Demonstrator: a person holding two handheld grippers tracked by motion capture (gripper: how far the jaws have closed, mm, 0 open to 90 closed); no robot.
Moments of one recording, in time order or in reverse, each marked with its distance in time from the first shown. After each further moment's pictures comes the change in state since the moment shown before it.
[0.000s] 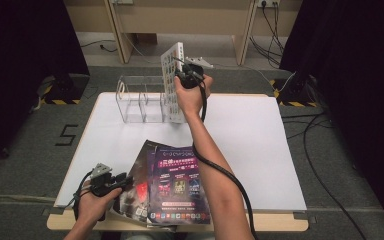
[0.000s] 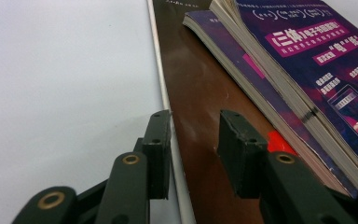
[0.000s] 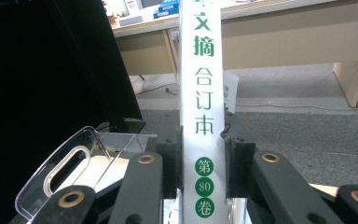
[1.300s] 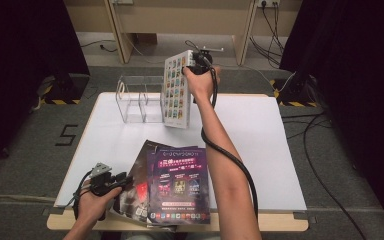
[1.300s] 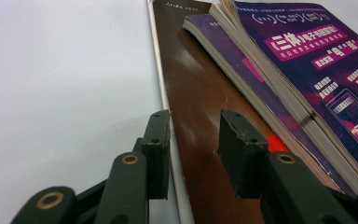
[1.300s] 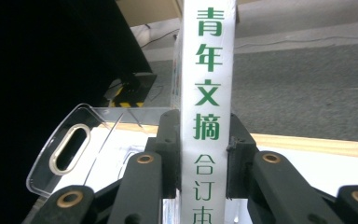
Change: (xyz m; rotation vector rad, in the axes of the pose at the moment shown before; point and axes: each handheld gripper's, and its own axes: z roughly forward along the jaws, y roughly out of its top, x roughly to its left) left arm 0.001 0.002 0.000 -0.004 -0.002 -0.003; right arm -0.036 0.033 0.019 0.262 0.043 0.132
